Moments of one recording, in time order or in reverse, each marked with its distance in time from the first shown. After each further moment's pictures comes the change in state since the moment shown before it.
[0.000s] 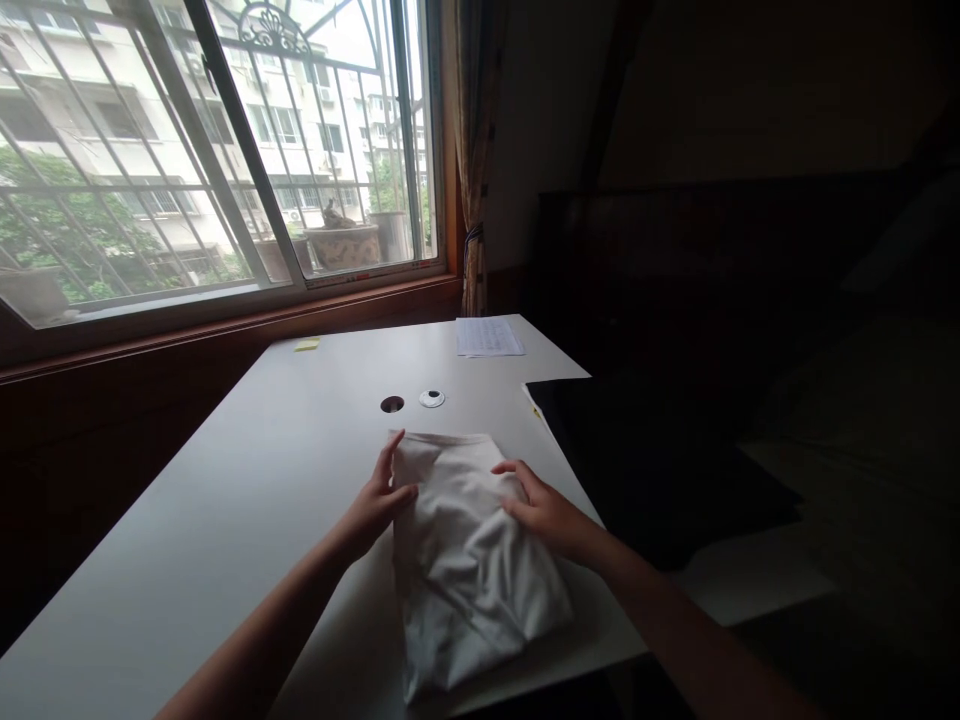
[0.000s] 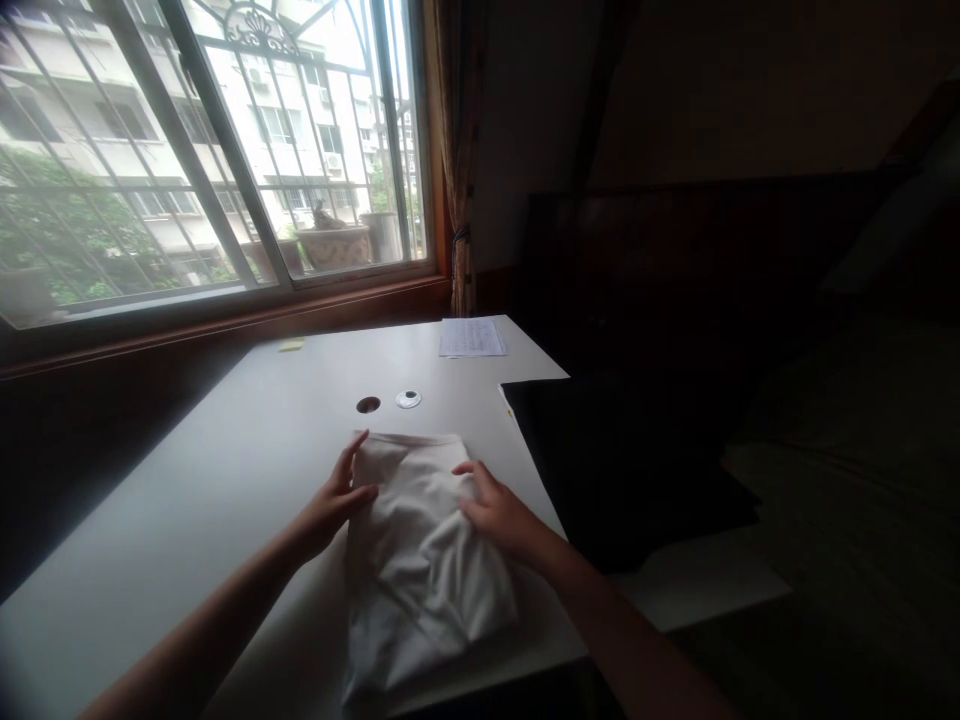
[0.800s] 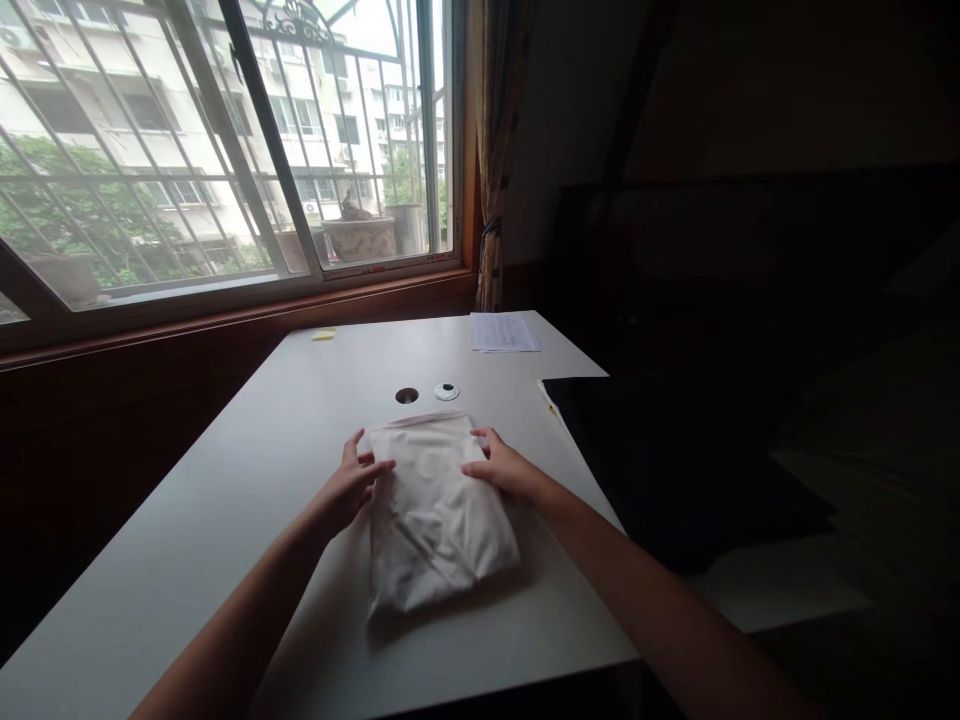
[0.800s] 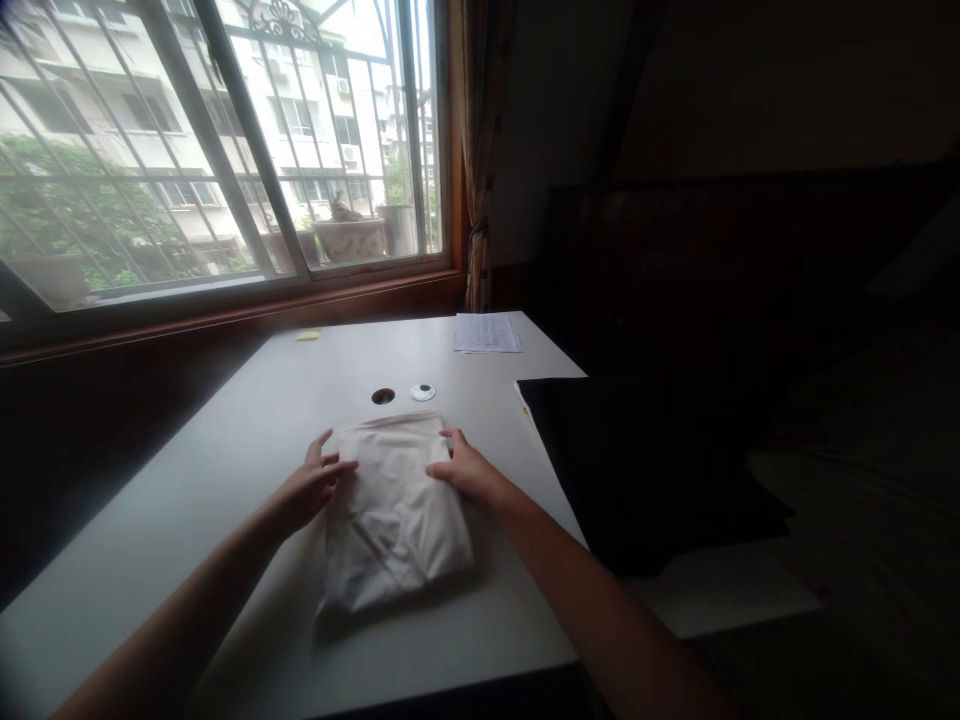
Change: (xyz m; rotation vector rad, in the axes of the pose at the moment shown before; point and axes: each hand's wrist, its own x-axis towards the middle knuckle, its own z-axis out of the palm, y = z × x) left_hand -0.003 0.009 -0.053 -0.024 0.357 -0.363; right_hand 0.092 -0.001 0.048 0.288 -0.042 0.114
